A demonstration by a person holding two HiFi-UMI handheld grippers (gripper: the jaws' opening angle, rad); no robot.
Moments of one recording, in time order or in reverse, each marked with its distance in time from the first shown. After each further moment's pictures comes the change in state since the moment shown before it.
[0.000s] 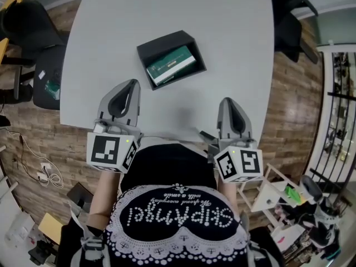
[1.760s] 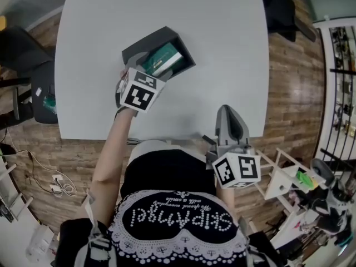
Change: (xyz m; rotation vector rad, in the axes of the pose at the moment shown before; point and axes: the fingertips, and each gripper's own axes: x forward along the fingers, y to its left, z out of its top) left arm 0.166 -0.045 -0.143 0.273 0.562 -0.287; right arm -0.024 -0.039 -0.037 0.120 0.039 -0.127
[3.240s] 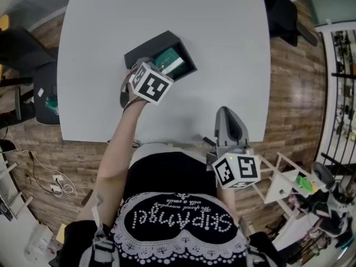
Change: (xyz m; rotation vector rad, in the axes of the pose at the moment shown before) left arm 0.022 -0.001 -0.026 0.023 0.247 0.002; right arm 0.006 0.003 0.000 -0.007 0.016 0.030
